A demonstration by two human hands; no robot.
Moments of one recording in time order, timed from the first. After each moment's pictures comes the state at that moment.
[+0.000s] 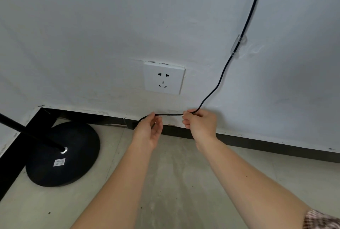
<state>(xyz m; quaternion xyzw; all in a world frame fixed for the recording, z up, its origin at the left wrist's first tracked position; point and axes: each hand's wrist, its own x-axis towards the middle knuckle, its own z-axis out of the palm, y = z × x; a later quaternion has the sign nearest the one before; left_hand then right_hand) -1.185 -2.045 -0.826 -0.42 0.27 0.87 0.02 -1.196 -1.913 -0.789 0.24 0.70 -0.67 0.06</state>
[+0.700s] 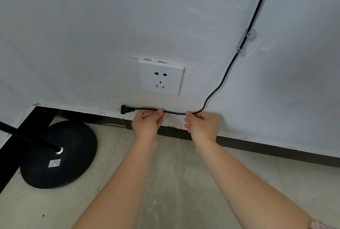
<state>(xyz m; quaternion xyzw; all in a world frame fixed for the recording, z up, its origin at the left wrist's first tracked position) -1.200 -2.028 -0.829 -0.36 0.44 0.82 -0.10 -1.211 -1.911 -0.812 0.27 0.73 -0.63 0.04</state>
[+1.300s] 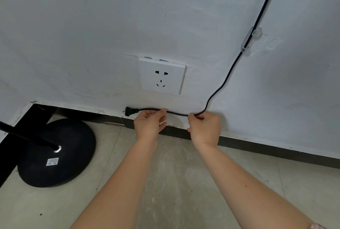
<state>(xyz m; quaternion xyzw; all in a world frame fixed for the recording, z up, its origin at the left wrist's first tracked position) -1.203 -2.028 -0.836 -0.38 0.50 0.78 -0.05 -1.208 -1.908 -0.812 0.22 0.82 -0.53 0.01</state>
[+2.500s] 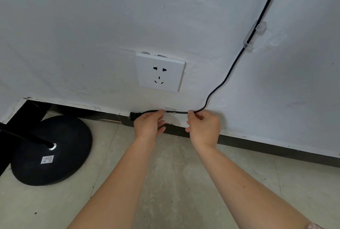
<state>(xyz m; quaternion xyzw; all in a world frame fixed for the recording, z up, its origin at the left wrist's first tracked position) -1.205 -2.028 -0.853 -0.41 0.50 0.76 0.02 -1.207 -1.906 -0.820 0.22 0.82 -0.53 -0.01</state>
